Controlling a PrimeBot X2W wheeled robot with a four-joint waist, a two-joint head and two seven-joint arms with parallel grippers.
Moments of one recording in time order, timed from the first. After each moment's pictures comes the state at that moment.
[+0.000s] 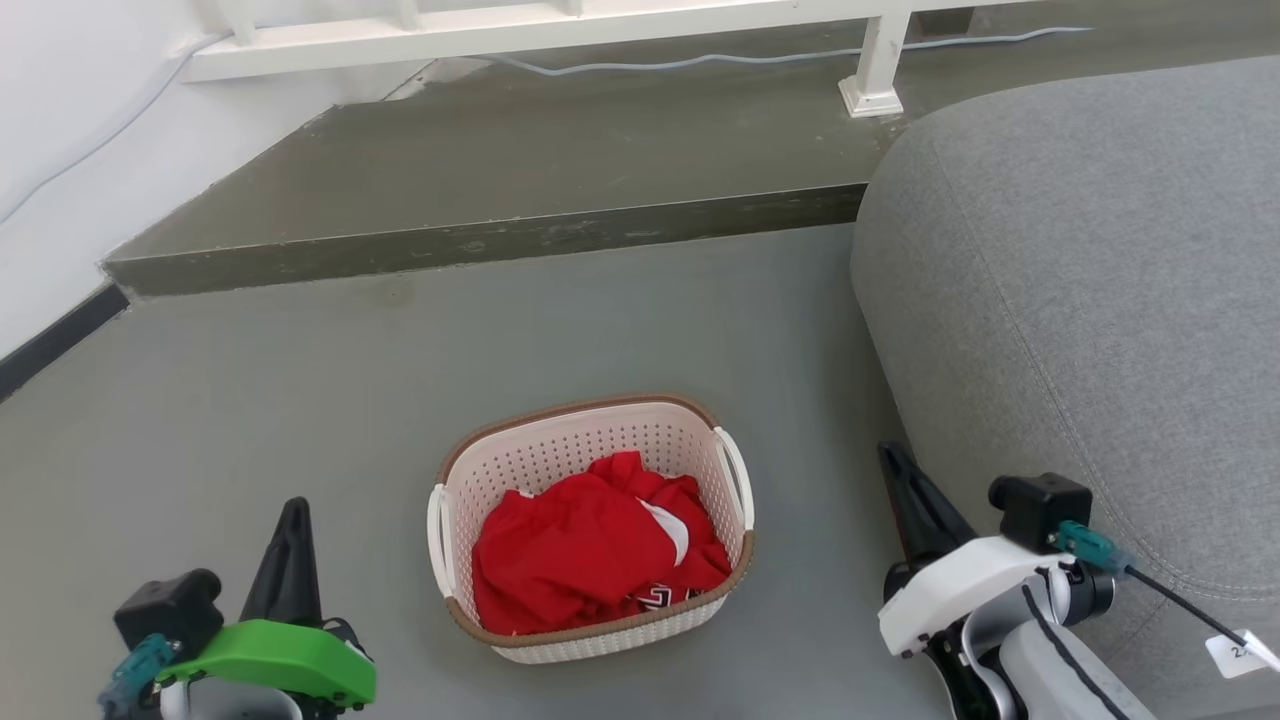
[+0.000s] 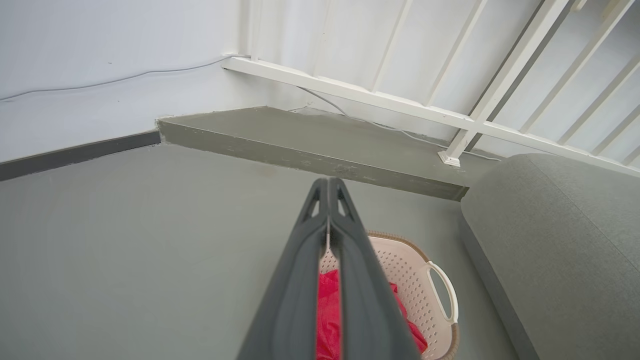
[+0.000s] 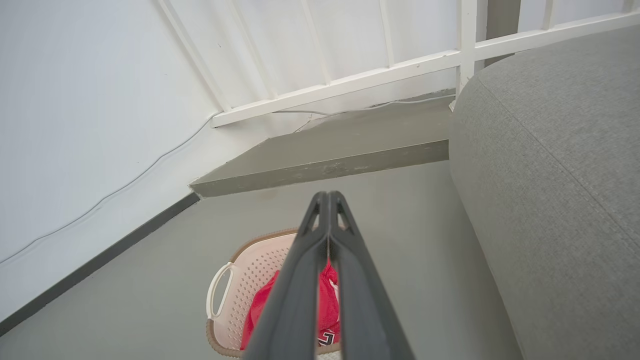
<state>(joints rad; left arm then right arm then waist) -0.02 0.03 -0.05 0.28 -0.43 -0.09 -0.23 -0.10 -0.09 0.38 0.37 0.43 0.00 -0.25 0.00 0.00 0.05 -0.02</state>
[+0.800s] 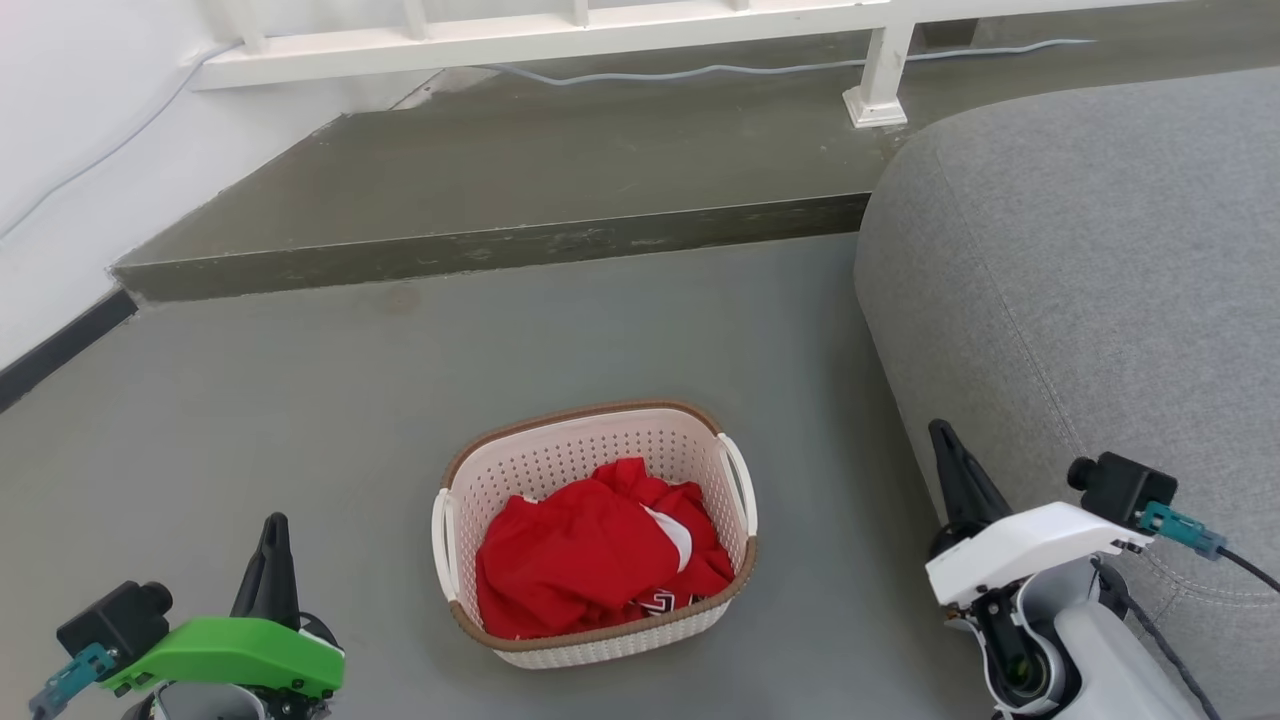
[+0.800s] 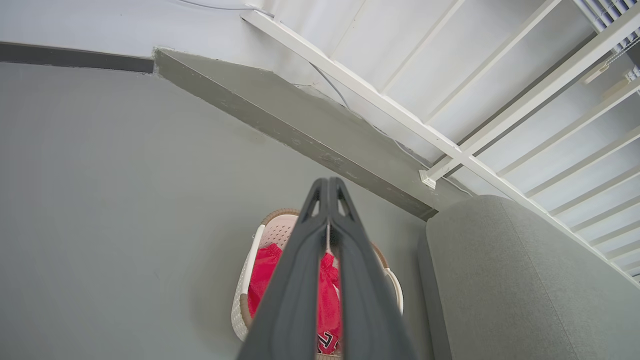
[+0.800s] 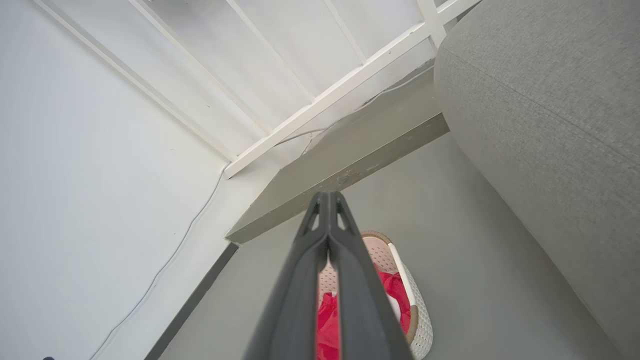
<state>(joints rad) -0.02 0.03 0.00 0.29 -0.73 -0.09 -0.13 -0.10 -0.08 0.27 0.34 0.75 0.03 -0.17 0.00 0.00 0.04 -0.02</state>
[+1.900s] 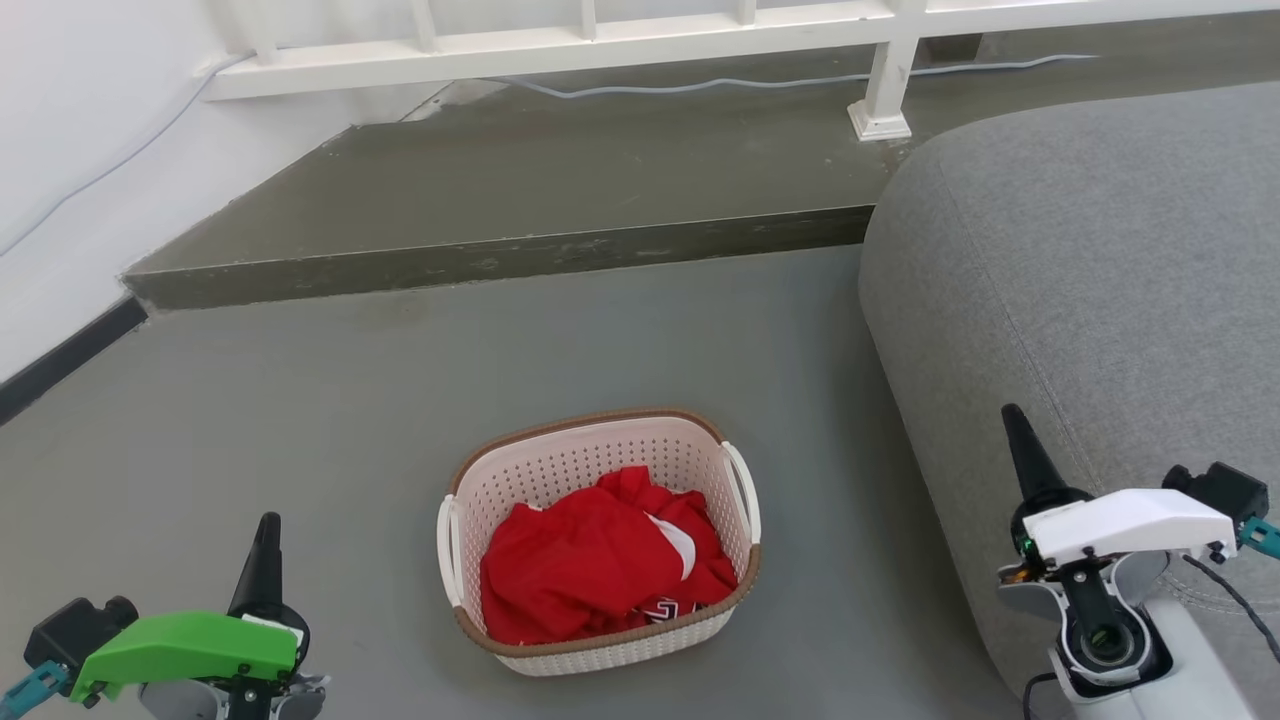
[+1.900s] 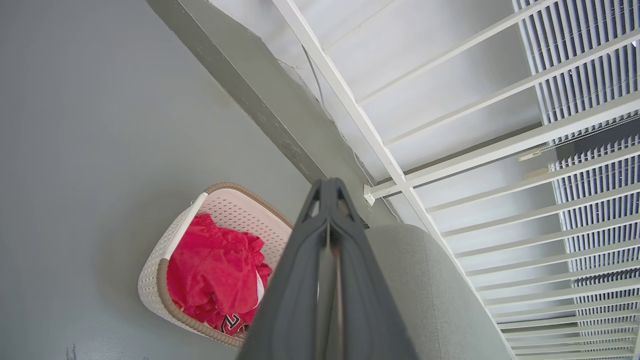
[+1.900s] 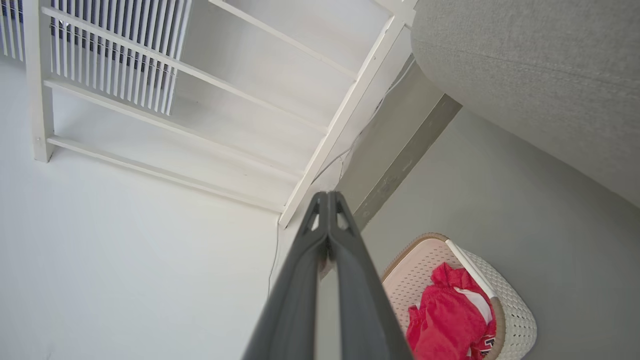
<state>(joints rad) -0.03 0.03 0.04 0.29 -1.11 -0.10 -0.02 -0.09 -0.08 0.11 0.32 1.14 0.06 -0.06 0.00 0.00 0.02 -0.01</state>
